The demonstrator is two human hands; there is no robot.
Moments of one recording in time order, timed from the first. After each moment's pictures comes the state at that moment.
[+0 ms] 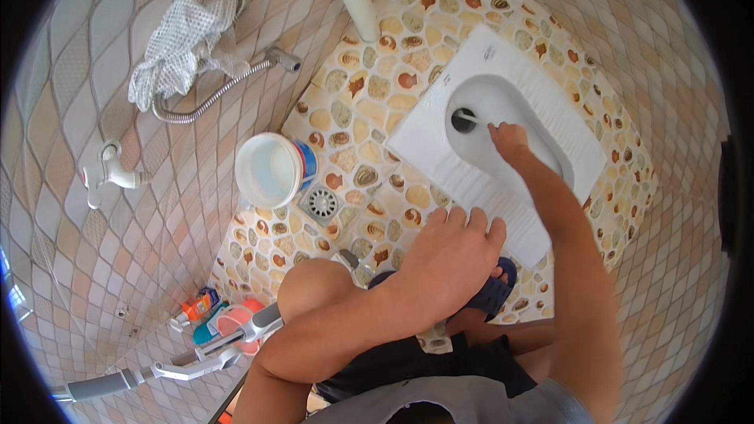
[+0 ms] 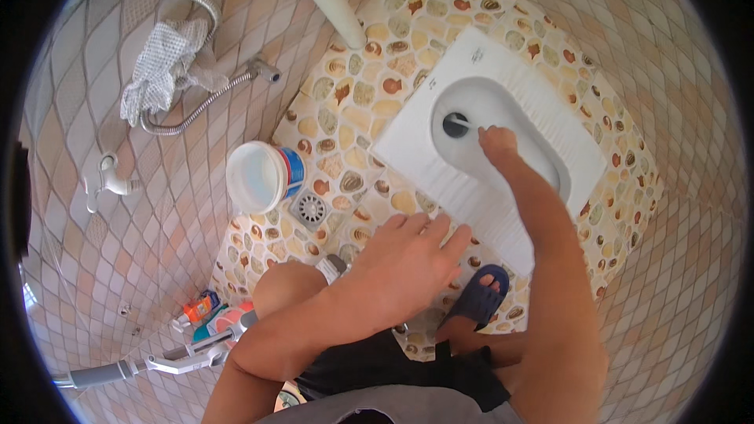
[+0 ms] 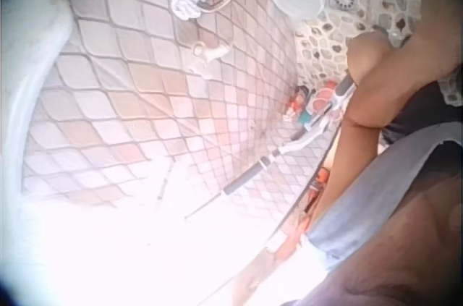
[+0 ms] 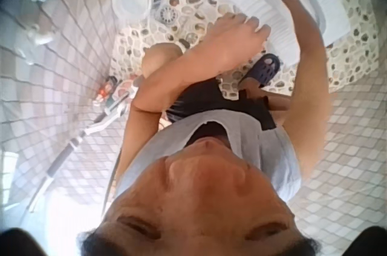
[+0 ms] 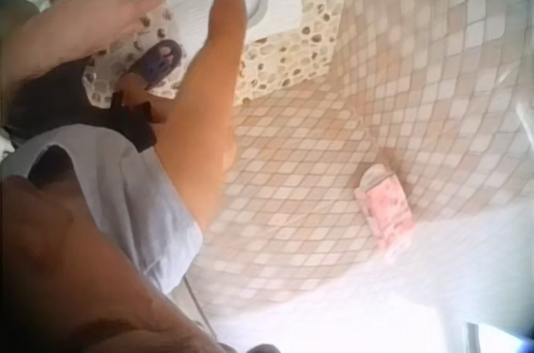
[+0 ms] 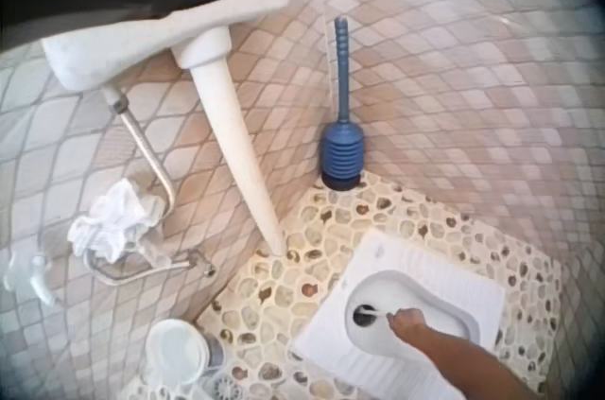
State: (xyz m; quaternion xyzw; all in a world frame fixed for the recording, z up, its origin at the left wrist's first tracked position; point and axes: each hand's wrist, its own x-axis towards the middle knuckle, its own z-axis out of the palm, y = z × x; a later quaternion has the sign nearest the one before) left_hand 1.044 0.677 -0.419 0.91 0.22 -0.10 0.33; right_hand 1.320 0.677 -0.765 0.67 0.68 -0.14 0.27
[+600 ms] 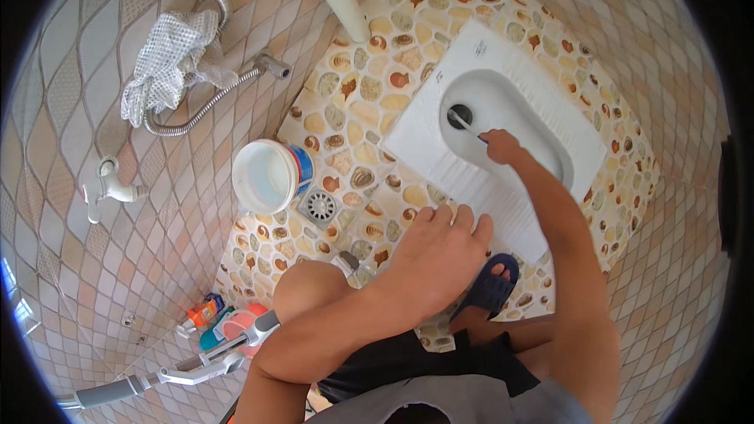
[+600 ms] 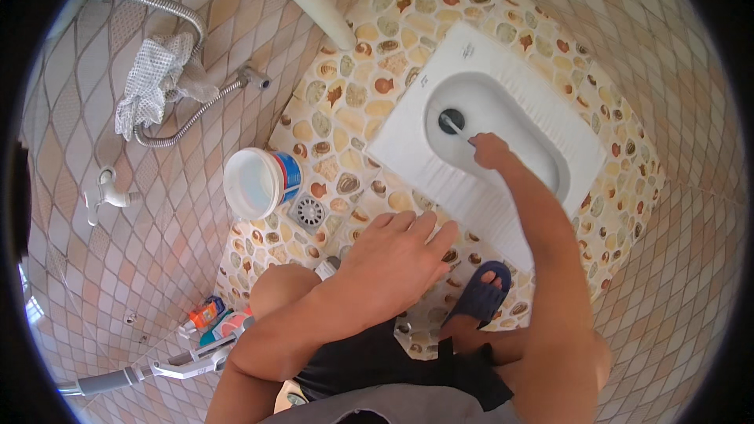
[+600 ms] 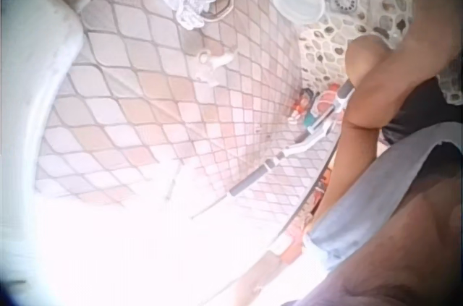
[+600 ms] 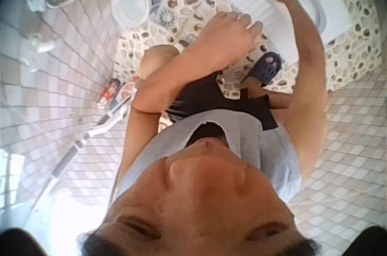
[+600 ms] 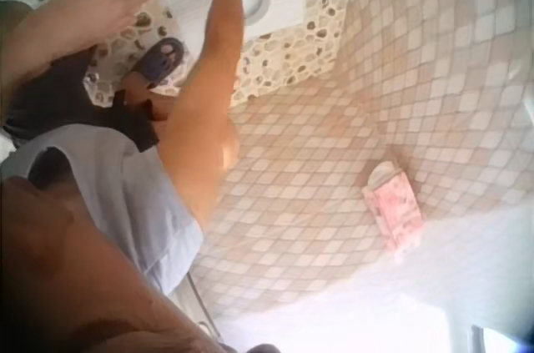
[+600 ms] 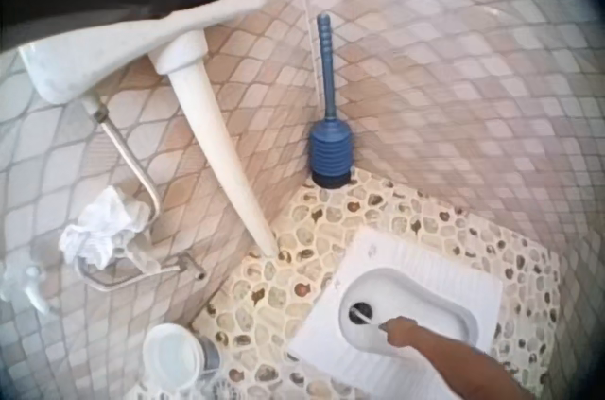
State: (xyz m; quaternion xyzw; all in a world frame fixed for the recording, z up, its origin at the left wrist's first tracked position) left_hand 1.038 0.676 -0.428 0.92 0.22 -0.14 0.29; right_hand 1.298 0.667 -0.776 0.74 0.57 -0.34 0.07
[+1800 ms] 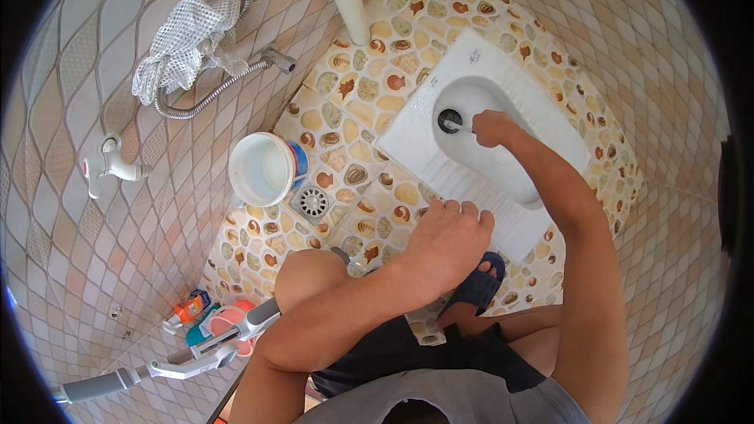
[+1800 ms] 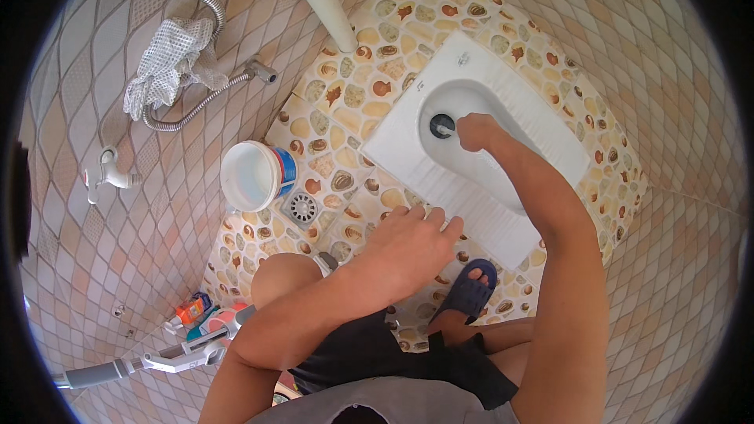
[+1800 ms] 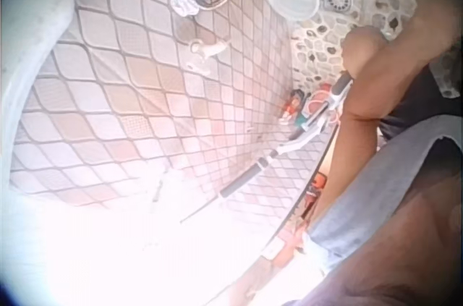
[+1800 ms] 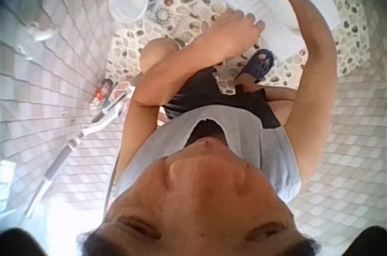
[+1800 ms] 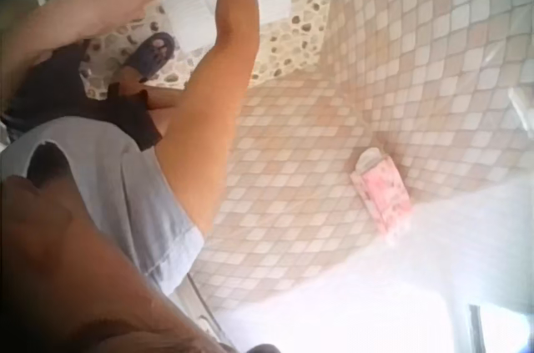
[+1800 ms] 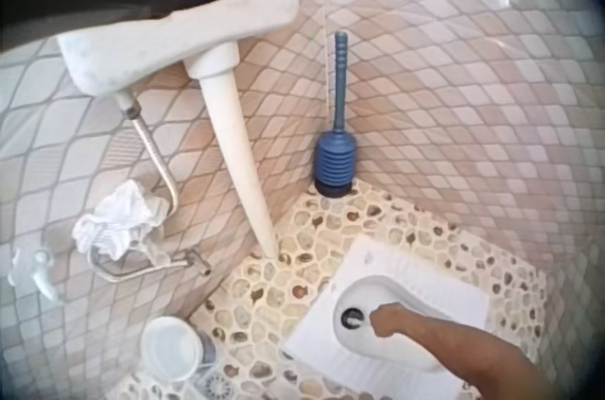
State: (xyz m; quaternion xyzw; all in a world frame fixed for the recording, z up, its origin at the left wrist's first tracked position) left_hand 1.045 0.666 -0.442 0.93 0.20 -0.10 0.30; right_hand 1.294 0.725 -0.649 0.65 0.66 -0.30 0.23
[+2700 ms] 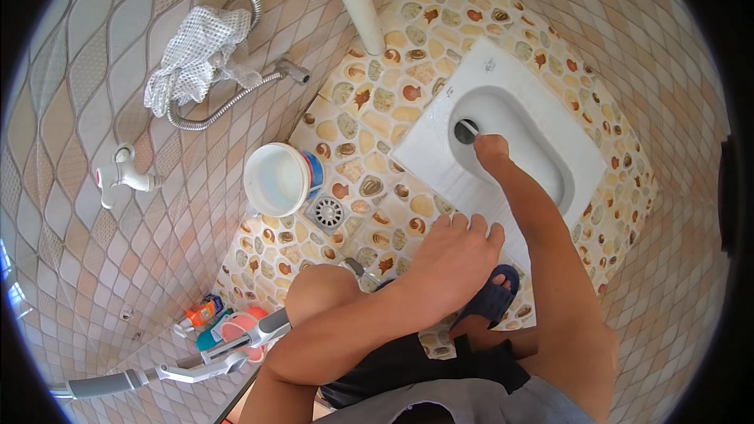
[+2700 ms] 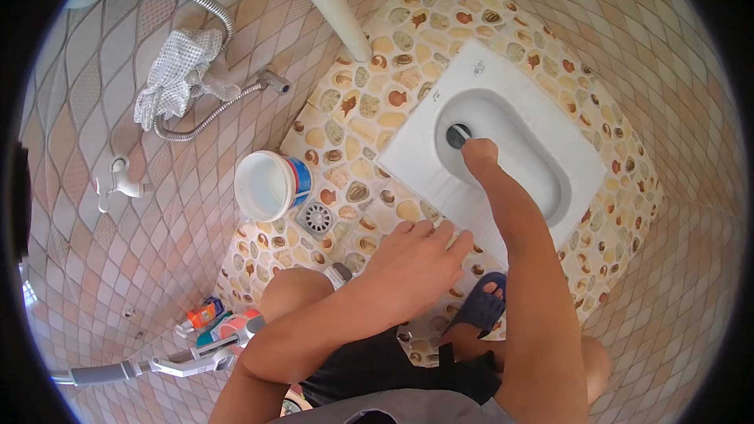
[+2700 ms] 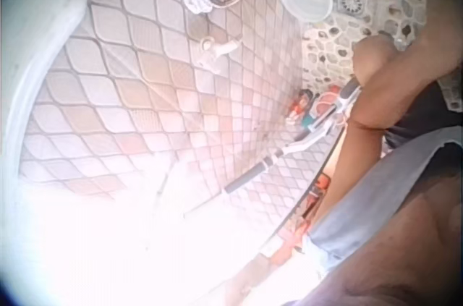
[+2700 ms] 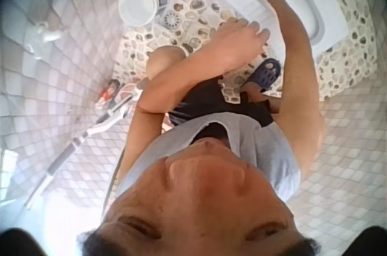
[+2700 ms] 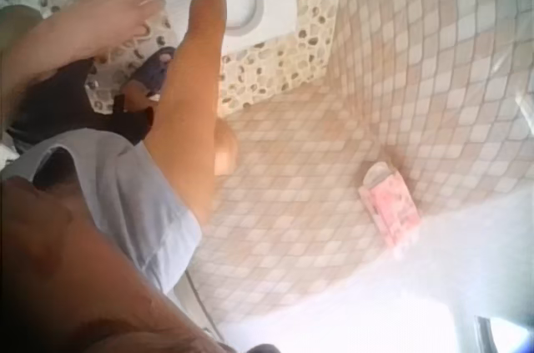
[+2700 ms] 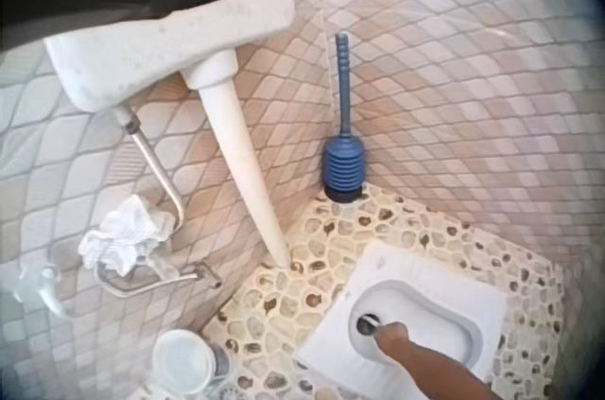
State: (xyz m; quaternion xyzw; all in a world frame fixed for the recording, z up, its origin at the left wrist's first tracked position) left_hand 1.044 0.669 -0.429 0.92 0.21 -0.10 0.32; right_hand 1.276 0.687 -0.761 0.73 0.62 -0.16 0.21
